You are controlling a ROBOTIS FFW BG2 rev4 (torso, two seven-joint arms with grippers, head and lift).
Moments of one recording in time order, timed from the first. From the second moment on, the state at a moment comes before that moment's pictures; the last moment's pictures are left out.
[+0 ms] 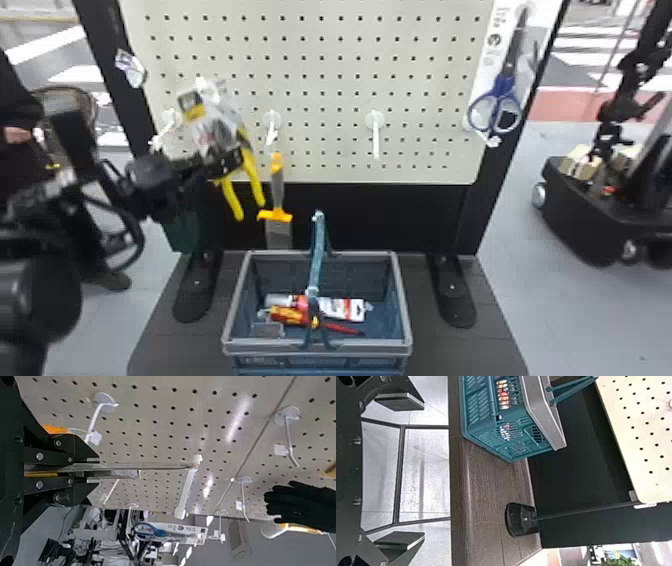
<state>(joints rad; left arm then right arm) -0.22 0.15 0.20 -1.87 0.26 0.54 -0.96 0.60 0.00 -0.10 -1.61 -0.18 -0.17 0.44</state>
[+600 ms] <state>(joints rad) 0.02 0.08 0.16 -1.72 0.36 0.22 -0.77 0.61 0.00 -0.10 -1.61 -0.19 -0.17 0.44</state>
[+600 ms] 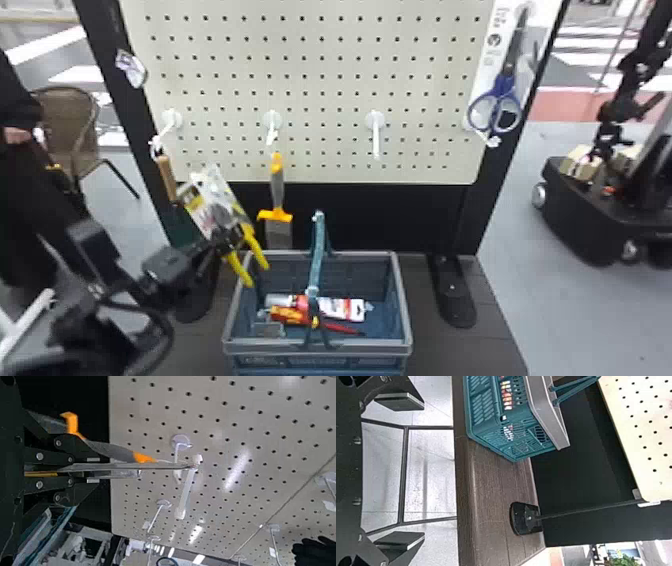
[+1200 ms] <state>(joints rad) 0.01 0.07 0.01 -1.50 0.56 0.20 -0.72 0.61 0.00 -0.10 -1.60 -0.19 -0.17 0.44</state>
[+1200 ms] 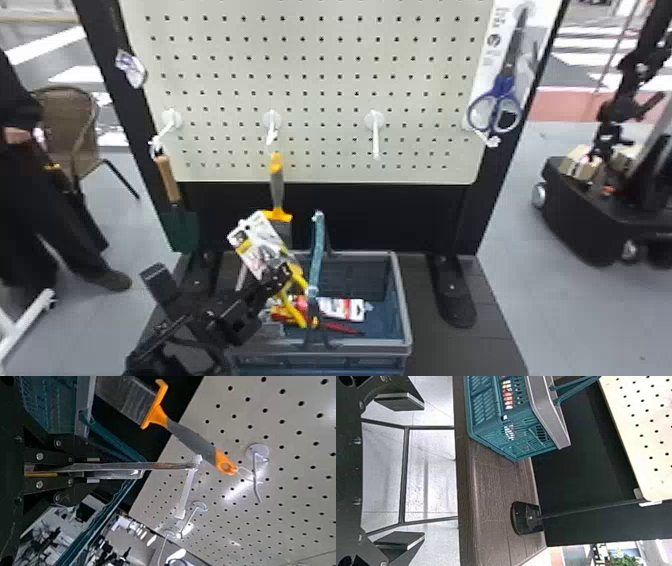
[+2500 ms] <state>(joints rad) -0.01 0.08 0.00 -1.47 0.62 0.26 -0.71 0.60 0.00 -0.10 -1.59 -0.19 -0.17 0.44</state>
